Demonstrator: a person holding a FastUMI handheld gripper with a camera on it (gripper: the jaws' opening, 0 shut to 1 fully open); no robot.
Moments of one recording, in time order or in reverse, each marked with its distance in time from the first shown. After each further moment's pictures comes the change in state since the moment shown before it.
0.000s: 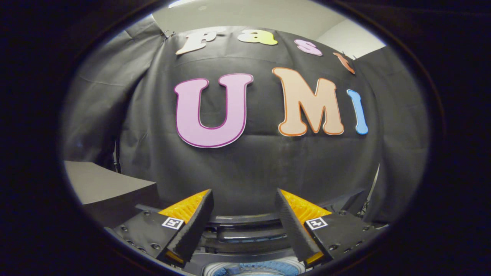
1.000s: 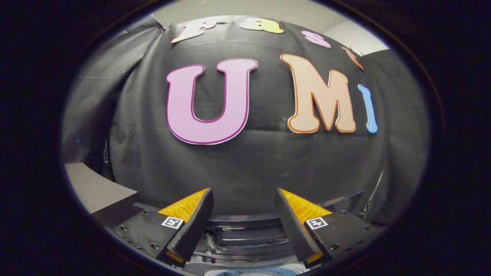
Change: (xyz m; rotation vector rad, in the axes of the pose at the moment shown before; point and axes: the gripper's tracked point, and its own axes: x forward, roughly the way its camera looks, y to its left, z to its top) arm 0.057 0.007 0.000 -0.013 0.079 0.006
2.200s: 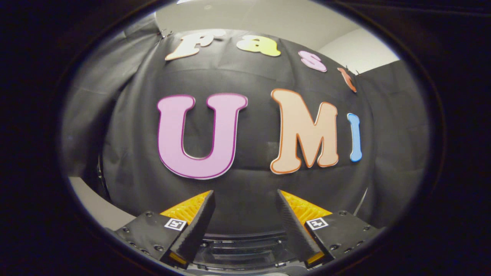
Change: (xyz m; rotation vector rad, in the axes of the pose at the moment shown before) arm -0.005 -0.021 0.089 -0.056 -0.111 -0.104
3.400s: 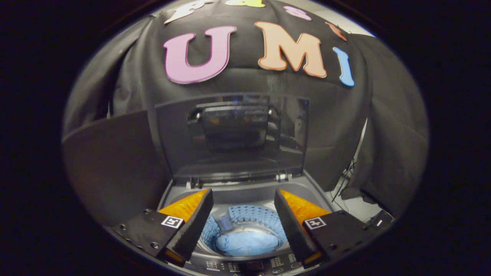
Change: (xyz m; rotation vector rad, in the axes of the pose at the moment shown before) arm -0.163 -0.040 -0.175 0.065 0.430 0.001
